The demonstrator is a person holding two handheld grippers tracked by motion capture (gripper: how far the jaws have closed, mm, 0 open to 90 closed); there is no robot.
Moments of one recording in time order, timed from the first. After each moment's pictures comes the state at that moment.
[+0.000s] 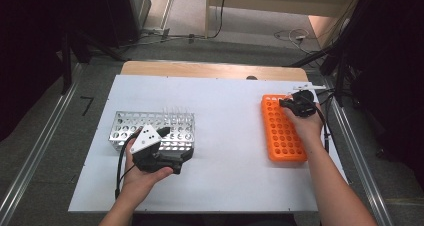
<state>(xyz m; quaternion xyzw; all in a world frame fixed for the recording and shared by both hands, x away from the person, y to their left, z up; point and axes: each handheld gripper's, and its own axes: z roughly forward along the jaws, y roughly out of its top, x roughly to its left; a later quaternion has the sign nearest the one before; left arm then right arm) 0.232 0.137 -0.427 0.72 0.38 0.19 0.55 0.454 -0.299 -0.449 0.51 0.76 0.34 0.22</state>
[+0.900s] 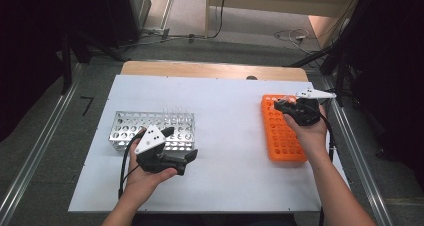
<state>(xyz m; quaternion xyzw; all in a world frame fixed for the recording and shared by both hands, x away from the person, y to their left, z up) 0.231 0.127 -0.425 0.73 0.37 0.19 0.54 0.390 -0.282 -0.407 0.41 0.78 0.42 0.21</state>
